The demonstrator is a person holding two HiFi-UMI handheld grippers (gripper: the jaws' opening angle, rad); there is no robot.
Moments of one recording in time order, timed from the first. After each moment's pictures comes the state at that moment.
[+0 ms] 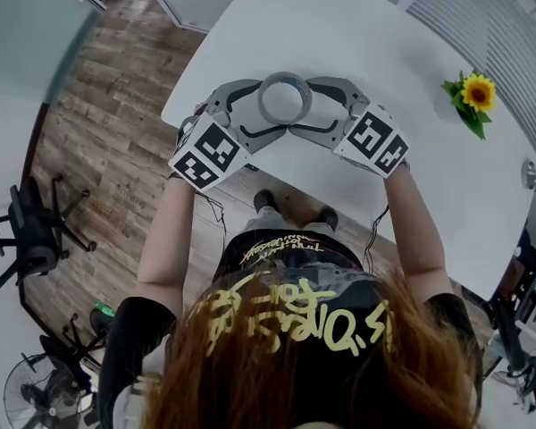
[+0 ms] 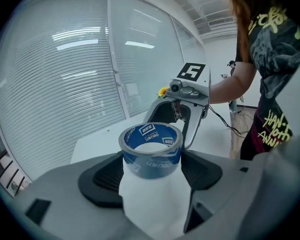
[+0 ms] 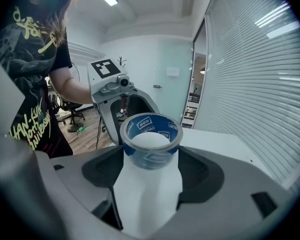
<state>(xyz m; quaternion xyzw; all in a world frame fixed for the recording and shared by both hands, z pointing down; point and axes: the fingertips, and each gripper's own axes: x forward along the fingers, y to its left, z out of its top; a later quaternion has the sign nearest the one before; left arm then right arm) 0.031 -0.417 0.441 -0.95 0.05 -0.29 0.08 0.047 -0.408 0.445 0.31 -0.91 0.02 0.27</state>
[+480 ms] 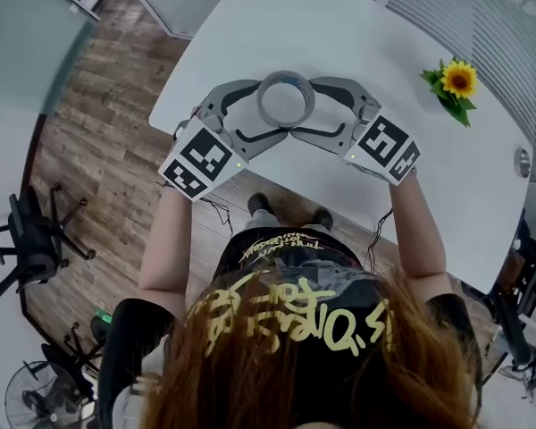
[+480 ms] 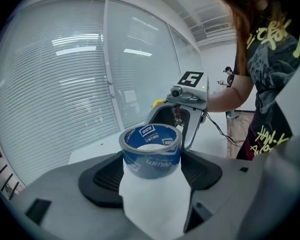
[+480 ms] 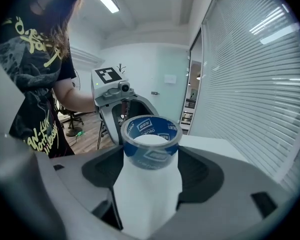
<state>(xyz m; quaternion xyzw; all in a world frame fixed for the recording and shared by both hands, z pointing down) 0.065 -0.381 0.403 -0.96 0.03 -0.25 0.08 0.081 -0.373 0.405 0.32 -0.92 0.00 0.24</state>
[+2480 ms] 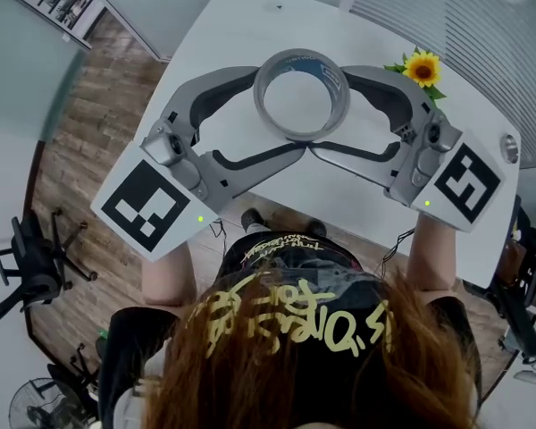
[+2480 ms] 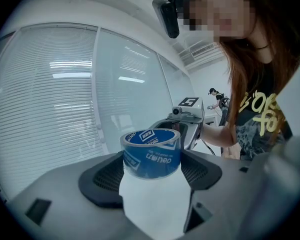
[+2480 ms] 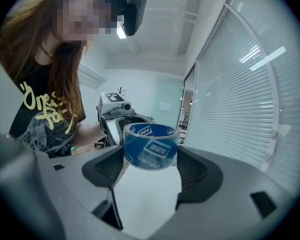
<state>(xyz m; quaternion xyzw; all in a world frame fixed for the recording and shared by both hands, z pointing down) 0.117 -0.302 0.233 -0.98 -0.01 -0.13 0.11 0.137 -0.288 0.231 0.37 -0.92 -0.05 0.13</state>
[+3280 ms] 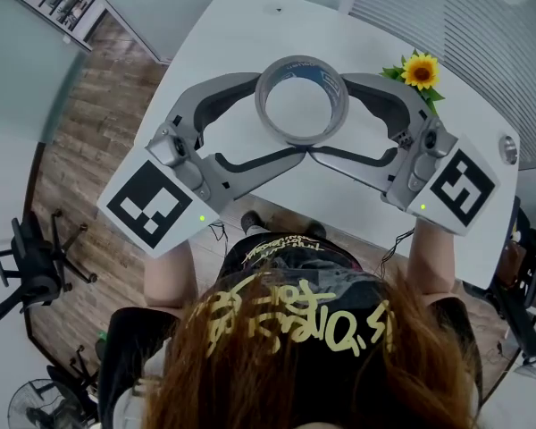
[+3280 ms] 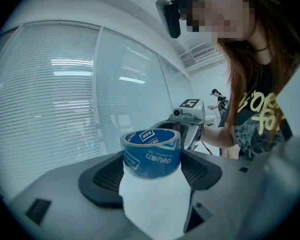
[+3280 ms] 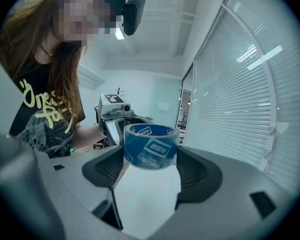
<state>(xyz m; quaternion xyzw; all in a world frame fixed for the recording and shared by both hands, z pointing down) 0.116 -0.303 0.237 -0.99 -0.02 -0.13 0.10 0.138 -0.289 0.235 0.38 -0.92 -0.05 0.12</state>
